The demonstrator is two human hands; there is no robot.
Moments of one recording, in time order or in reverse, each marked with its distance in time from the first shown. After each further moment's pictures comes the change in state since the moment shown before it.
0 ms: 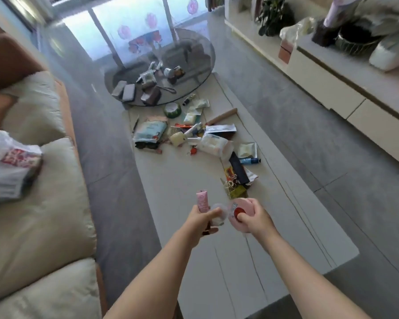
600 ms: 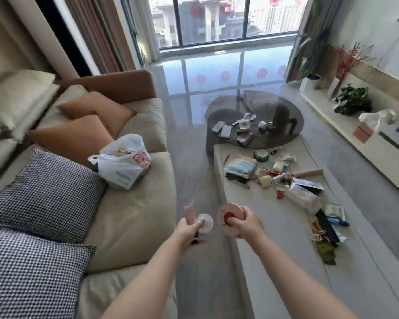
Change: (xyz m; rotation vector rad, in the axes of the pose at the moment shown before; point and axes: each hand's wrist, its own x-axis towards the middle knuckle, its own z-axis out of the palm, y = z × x) left_hand -0.179 -0.003 -0.401 -0.302 0.270 0.158; right_hand -0.141 -0.190 0.363 -0.206 -0.171 -0.244
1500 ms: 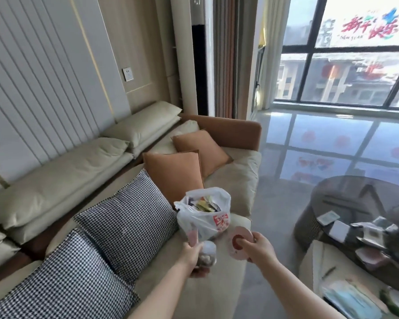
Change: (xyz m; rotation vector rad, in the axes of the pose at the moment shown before) left_hand 0.098 0.178 -0.208 -0.216 0.484 0.029; right_hand 0.215 -0.236 0.214 -0.243 -0.321 -0.203
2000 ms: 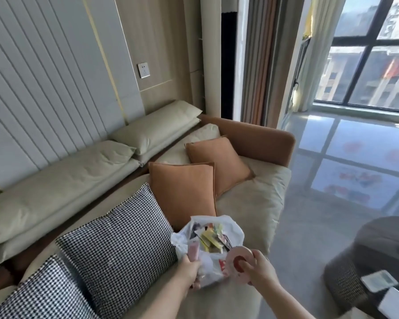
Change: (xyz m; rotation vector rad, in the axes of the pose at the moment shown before) left_hand 0.158 0.107 0.021 0.043 0.123 -0.010; right_hand 0.189 -0.073 0.007 -0.258 -0.197 -0.059
